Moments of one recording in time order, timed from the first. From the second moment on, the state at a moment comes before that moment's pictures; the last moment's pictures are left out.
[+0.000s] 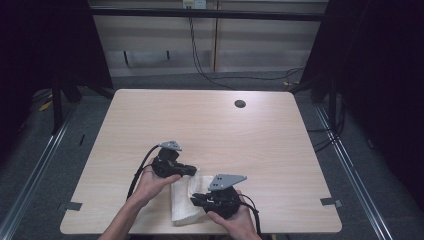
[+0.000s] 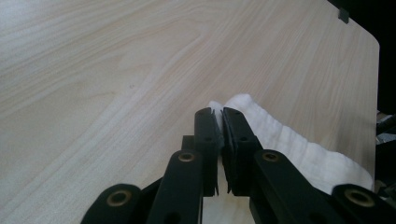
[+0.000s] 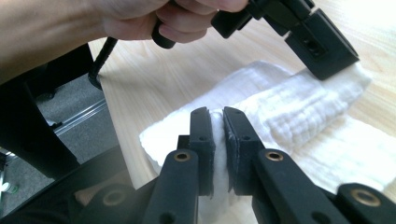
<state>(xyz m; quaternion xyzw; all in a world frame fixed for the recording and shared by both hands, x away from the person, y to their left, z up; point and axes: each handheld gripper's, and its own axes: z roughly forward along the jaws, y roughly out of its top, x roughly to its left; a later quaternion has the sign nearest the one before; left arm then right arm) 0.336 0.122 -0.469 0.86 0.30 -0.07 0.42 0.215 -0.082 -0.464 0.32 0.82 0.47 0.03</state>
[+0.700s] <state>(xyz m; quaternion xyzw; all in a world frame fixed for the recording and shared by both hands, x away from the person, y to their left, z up) 0.332 0.102 -0.479 0.87 0.27 -0.07 0.41 0.213 -0.106 -0.474 0.32 0.83 0.45 0.03</state>
